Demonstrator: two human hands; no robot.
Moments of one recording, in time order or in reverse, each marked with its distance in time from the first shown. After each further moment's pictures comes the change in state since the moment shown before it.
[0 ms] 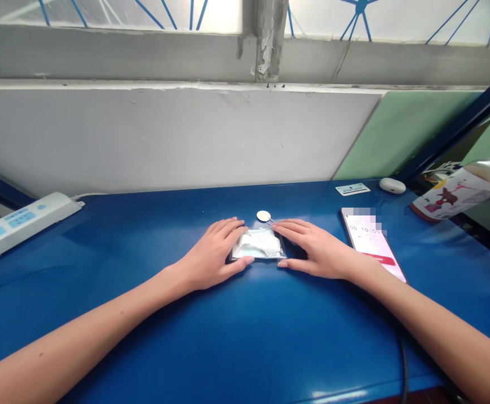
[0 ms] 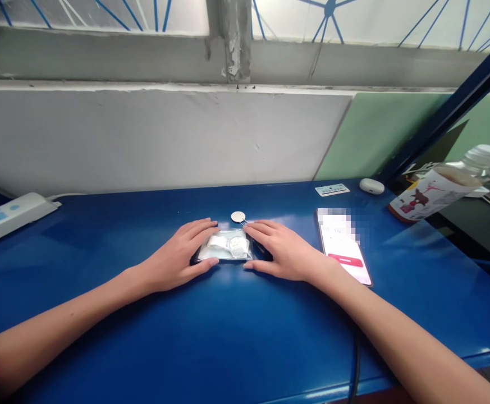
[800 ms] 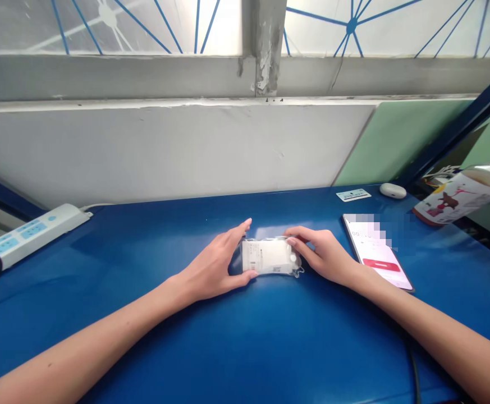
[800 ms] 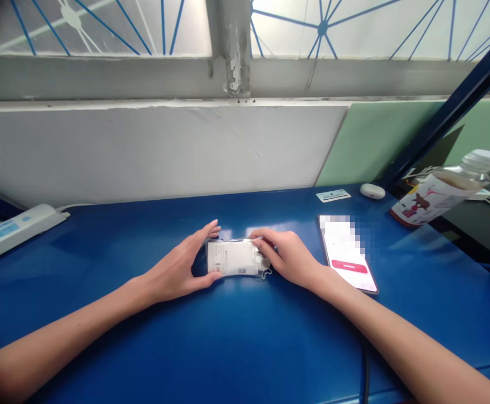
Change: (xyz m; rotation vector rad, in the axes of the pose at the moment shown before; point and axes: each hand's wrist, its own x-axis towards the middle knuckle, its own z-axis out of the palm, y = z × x) left_hand -0.006 0.000 -0.001 -0.148 0.043 -0.014; right_hand 0.003 -0.007 0.007 0.357 0.296 0.174
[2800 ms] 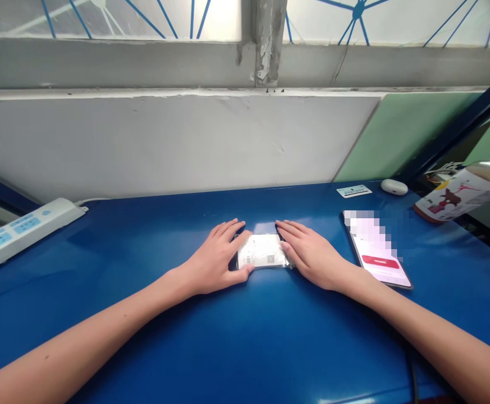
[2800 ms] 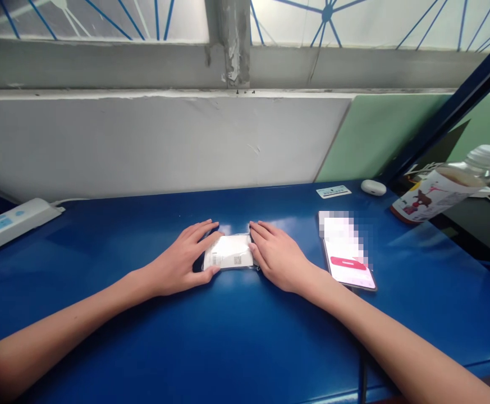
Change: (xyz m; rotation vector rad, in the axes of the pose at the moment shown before) left_hand 0.007 0.000 0.001 0.211 -0.109 0.020; right_hand 0.000 -0.002 0.015 -0.479 -0.176 -0.040
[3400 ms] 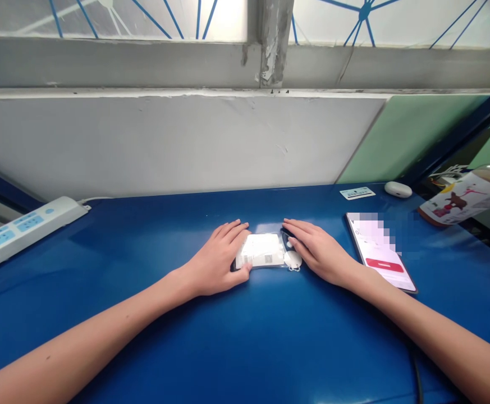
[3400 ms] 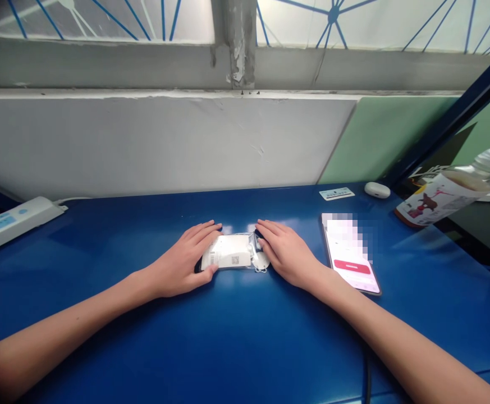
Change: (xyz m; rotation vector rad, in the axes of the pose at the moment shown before) left_hand -0.002 -0.002 0.002 -0.017 0.021 0.011; right_hand -0.003 0.018 0.002 0.084 0.078 0.029
